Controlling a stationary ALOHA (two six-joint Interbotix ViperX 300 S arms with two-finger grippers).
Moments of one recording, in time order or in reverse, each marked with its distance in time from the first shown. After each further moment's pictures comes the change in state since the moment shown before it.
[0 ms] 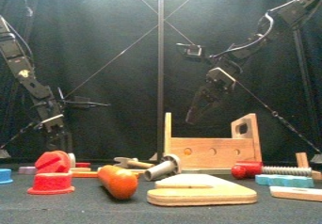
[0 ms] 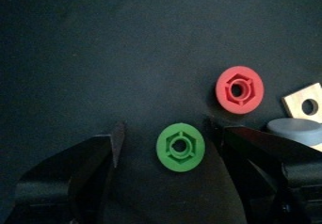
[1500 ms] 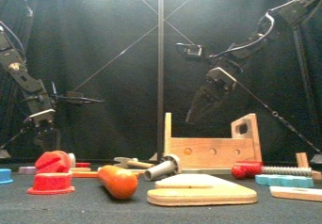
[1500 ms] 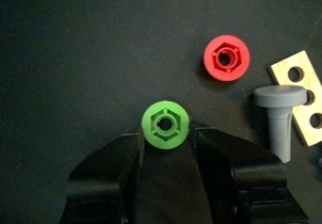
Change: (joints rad) left arm -0.021 -0.146 0.052 0.009 0.077 0.002; right arm 0.005 0.000 0.002 -0.002 0.002 0.002
